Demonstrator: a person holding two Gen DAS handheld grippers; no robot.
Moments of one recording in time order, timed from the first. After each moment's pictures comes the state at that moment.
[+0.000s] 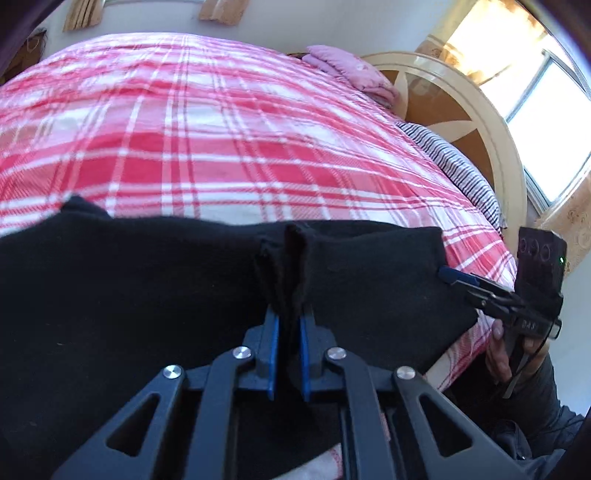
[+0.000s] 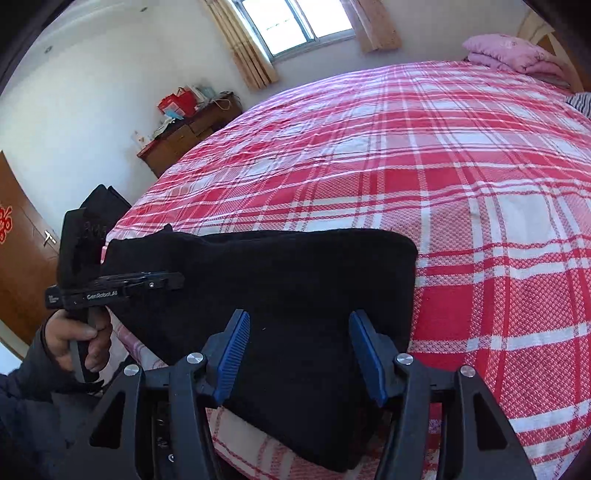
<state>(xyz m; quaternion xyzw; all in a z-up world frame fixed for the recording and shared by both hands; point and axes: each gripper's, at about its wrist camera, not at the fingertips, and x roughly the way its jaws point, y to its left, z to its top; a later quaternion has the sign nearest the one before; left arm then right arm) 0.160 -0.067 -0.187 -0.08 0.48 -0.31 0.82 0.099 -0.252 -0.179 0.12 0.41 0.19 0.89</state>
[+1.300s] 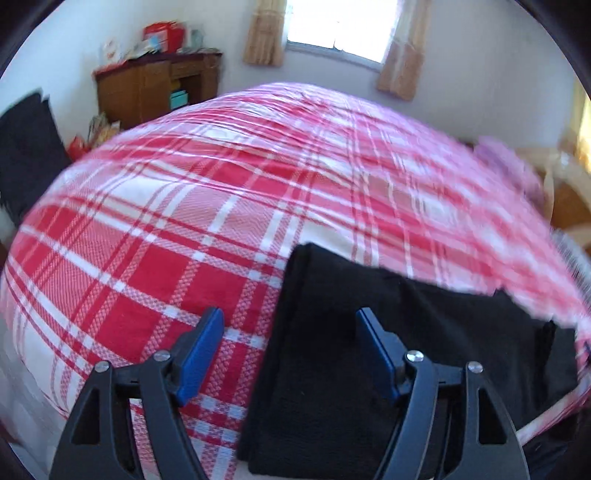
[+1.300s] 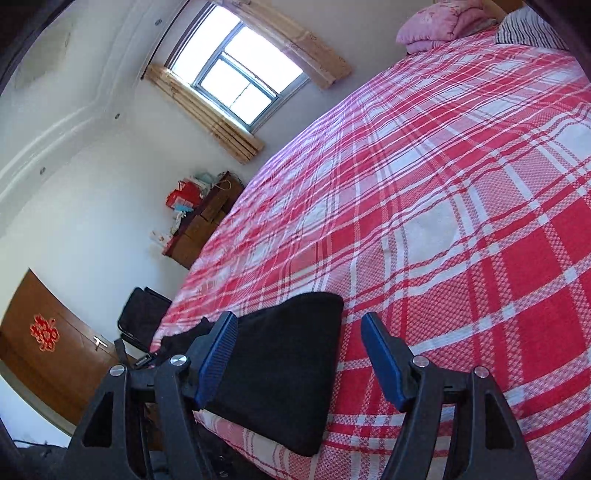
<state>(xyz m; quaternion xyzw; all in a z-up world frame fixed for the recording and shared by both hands) 0.157 0.223 -0.171 -0.07 0.41 0.01 0.91 0.070 -0.351 -0.163 0.32 0.32 0.17 0.87</state>
